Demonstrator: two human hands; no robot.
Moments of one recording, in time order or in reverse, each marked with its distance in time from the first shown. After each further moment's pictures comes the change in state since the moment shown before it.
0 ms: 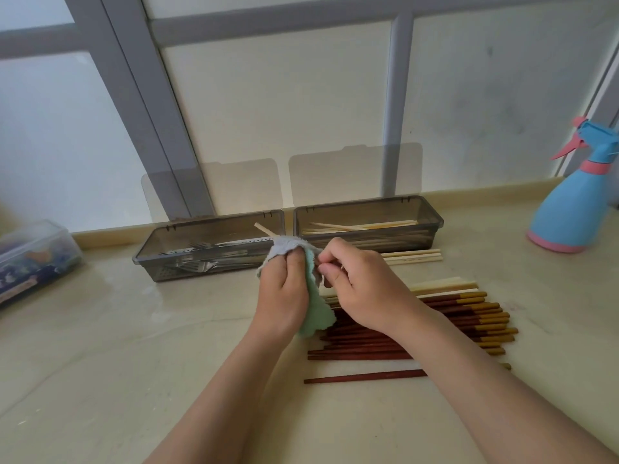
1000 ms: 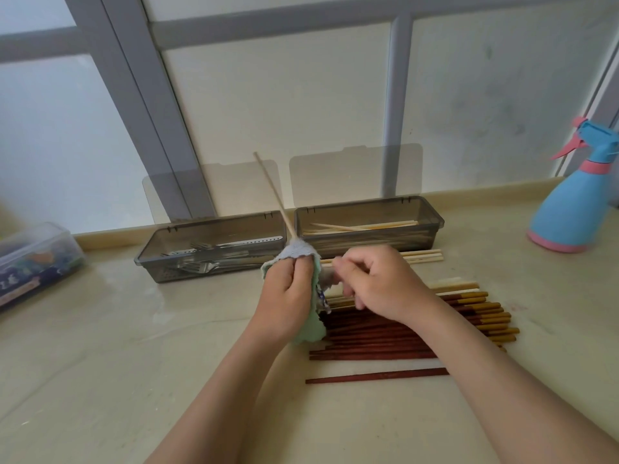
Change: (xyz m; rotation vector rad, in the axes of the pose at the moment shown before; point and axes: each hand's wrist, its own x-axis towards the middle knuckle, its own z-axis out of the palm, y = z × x) left_hand 0.000 -0.005 -0.008 0.136 -0.157 0.119; right_hand -0.003 0.006 -0.018 0.153 -0.031 0.185
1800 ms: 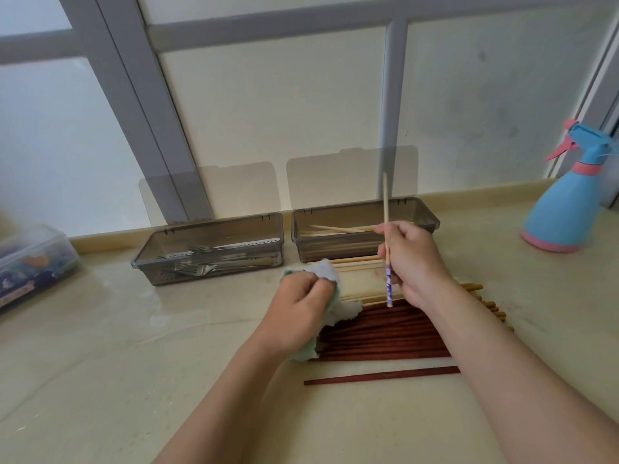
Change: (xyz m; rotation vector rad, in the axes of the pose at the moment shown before) left_hand -0.013 0.017 0.003 0.075 -0.216 -0.058; right_hand 0.022 0.020 -0.020 0.381 0.408 0.455
